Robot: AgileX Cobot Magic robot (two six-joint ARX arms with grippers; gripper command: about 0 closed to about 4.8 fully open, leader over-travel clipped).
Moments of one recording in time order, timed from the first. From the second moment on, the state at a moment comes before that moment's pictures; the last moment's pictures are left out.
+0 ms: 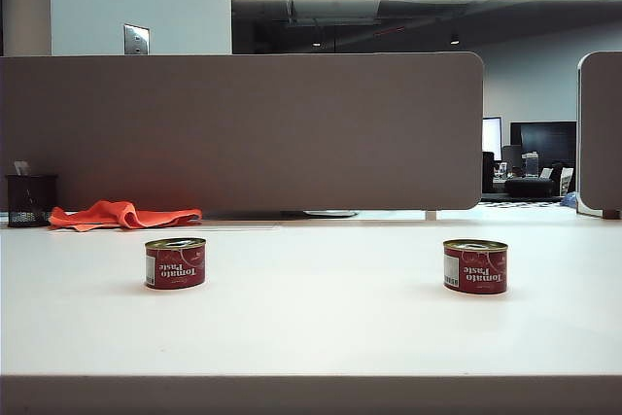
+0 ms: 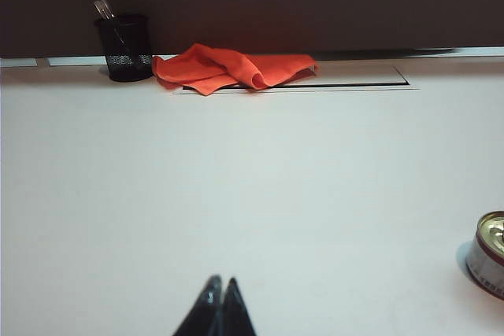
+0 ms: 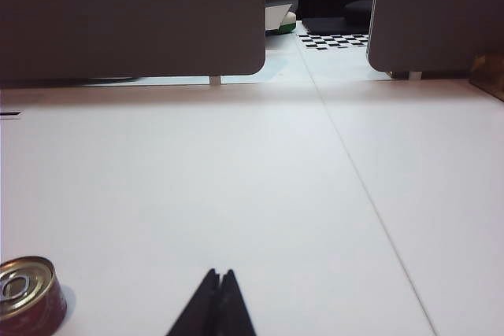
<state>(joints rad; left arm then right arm) 0.04 0.00 0.00 -0.05 0.01 0.05 -0.03 0.00 0.01 -0.02 0.04 0.01</state>
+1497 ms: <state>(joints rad) 0.02 0.58 0.71 -0.06 0.20 -0.08 -0.03 0.45 0.71 -0.09 0.11 -0.04</state>
